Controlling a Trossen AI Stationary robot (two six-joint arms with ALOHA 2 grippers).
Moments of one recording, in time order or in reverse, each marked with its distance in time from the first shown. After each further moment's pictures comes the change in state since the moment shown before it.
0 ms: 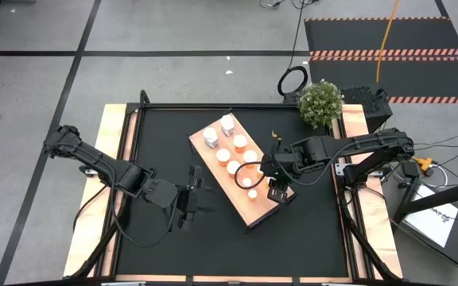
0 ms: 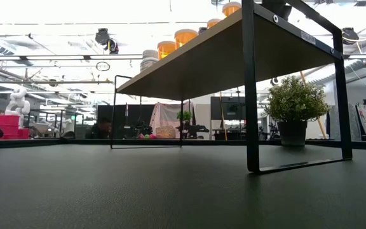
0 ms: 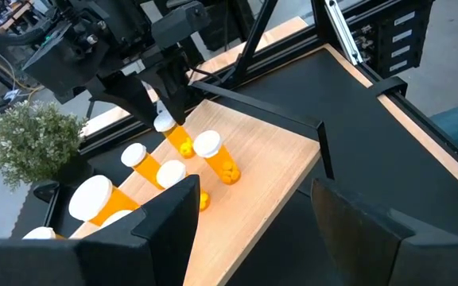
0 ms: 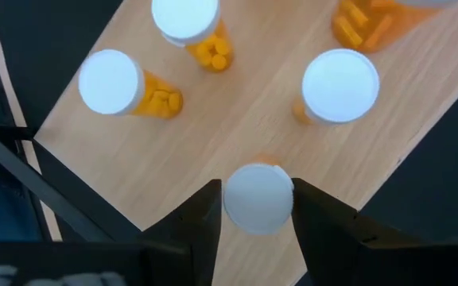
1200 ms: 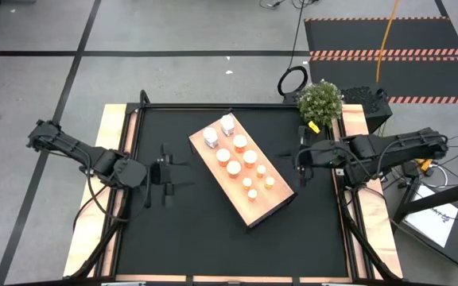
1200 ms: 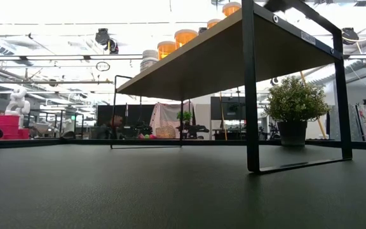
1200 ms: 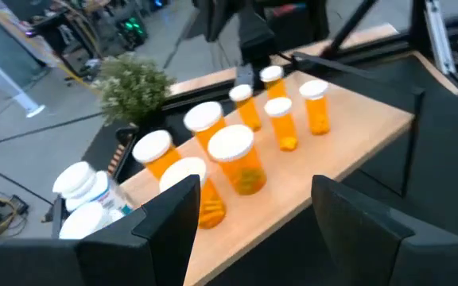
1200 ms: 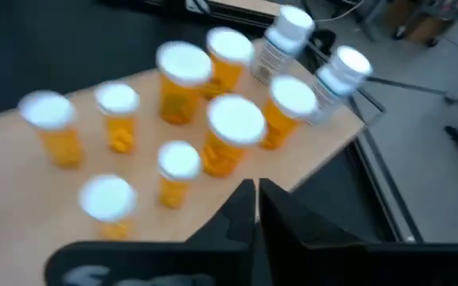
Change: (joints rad) left arm 0.028 -0.344 -0.253 -0.027 -0.185 -0.115; right arm 0.035 -0.501 -0.444 0.516 0.389 -0.548
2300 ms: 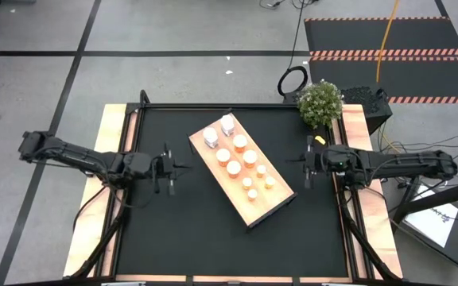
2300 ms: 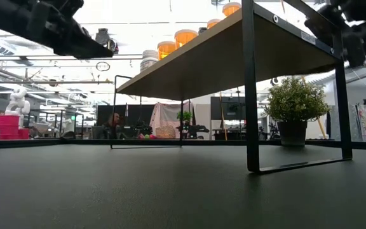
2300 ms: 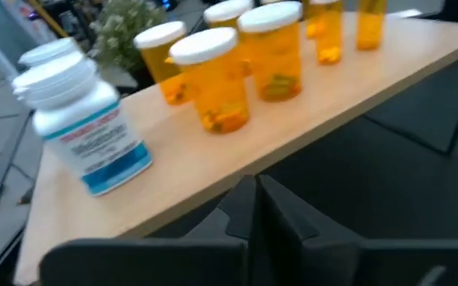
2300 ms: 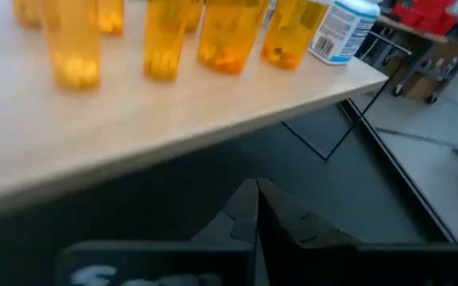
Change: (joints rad) left arm 0.267 -0.178 -0.558 0.494 0.251 0.028; right arm -0.241 -0.501 -0.772 0.549 -0.262 -0.188
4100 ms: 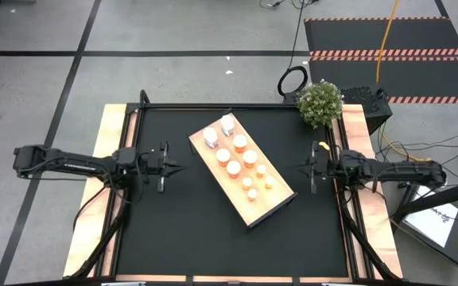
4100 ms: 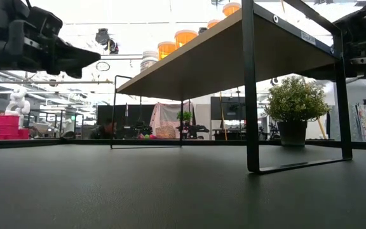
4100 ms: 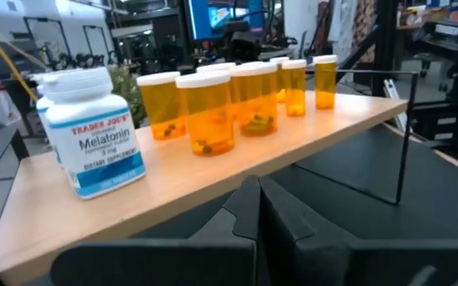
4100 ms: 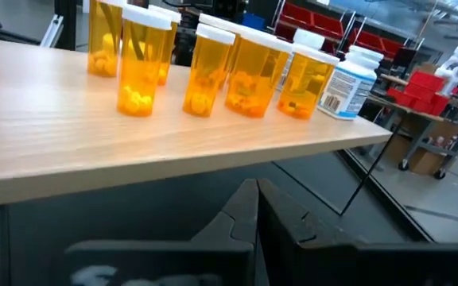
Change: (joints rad) left arm 0.253 -0.100 -0.356 0.564 0.423 -0.027; right arm -0.003 -0.328 -0.241 0.187 -0.109 -0.050
